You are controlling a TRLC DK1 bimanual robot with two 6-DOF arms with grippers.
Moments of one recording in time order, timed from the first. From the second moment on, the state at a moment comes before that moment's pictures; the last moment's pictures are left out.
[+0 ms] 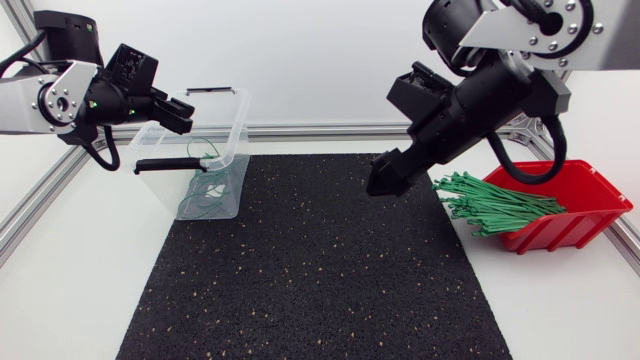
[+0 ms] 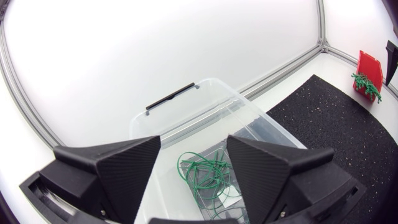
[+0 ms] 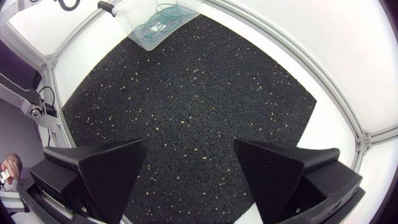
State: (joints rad) left arm -0.04 1.61 1.18 -0.03 0.16 0.43; right arm 0.46 1.53 1.38 -0.98 -0.19 -0.23
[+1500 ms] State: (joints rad) left arm -0.05 0.72 0.62 -0.10 0.12 0.35; right arm 0.07 0.75 0.73 -0.39 0.02 -0.29
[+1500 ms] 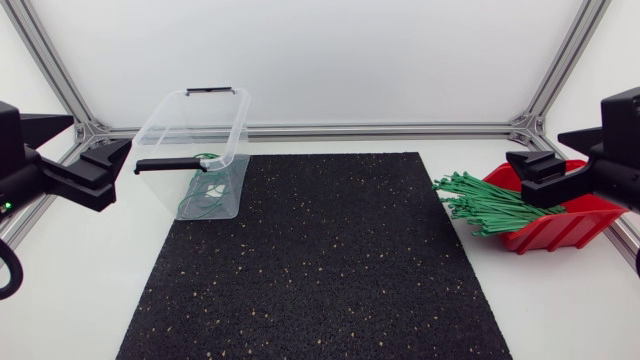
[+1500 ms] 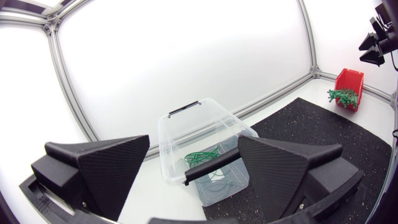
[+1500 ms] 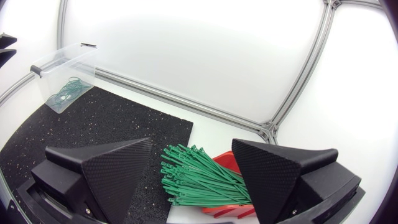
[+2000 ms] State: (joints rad) left arm -0.03 0.42 0.35 -0.09 0.10 0.25; right arm 0.07 0.52 0.45 -0.16 0.08 -0.28
